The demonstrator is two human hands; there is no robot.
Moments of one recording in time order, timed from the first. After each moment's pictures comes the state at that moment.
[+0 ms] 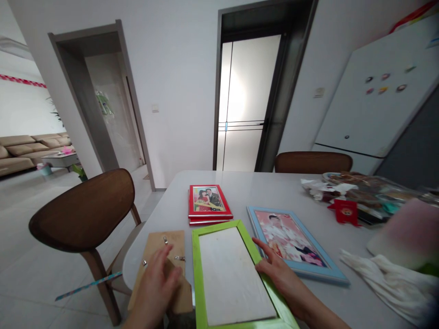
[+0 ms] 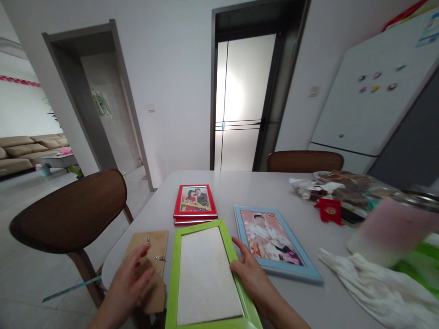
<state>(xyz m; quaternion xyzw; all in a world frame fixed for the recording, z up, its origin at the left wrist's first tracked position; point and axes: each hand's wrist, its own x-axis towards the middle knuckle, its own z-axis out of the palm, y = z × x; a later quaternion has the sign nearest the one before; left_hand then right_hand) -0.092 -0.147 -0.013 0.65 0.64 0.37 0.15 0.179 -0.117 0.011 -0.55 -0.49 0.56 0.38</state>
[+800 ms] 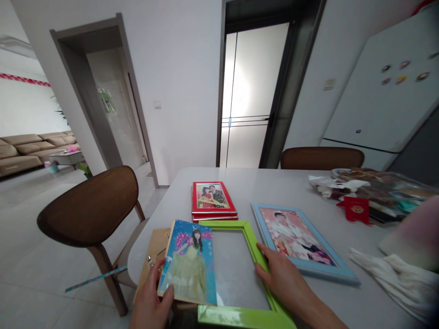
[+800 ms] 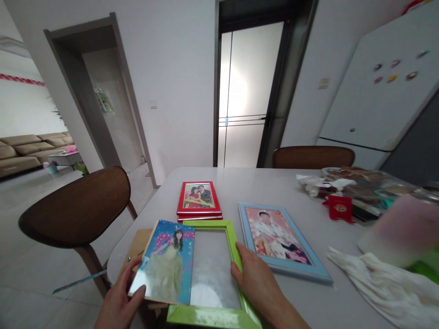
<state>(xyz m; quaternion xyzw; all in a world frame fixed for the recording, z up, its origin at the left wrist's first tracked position) -0.096 -0.179 -0.015 0.59 0.67 0.41 0.21 0.192 -0.102 -0.024 -0.64 -0.74 0.13 0.18</state>
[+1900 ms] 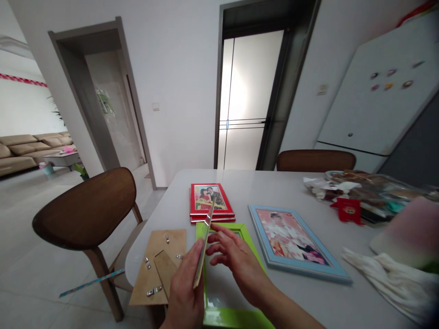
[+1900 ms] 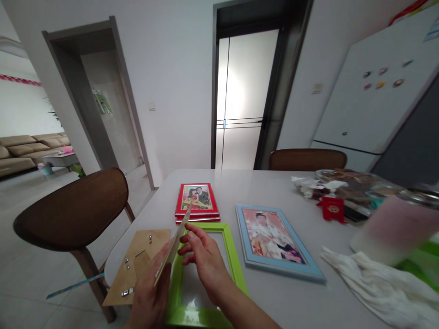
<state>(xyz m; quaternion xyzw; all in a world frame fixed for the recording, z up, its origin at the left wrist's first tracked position) -0.031 -0.158 -0.002 0.71 0.45 0.53 0.12 0.097 -0.120 0.047 -0.38 -0.43 0.64 0.51</state>
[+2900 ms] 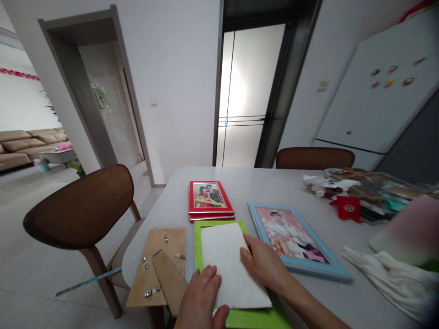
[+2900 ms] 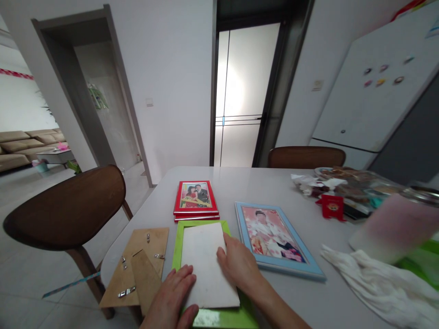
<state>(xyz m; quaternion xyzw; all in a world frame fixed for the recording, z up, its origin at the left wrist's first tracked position) -0.027 -0.159 -0.051 0.86 0.44 0.26 0.05 0.163 -0.086 -0.003 -0.62 -0.74 0.16 0.21</state>
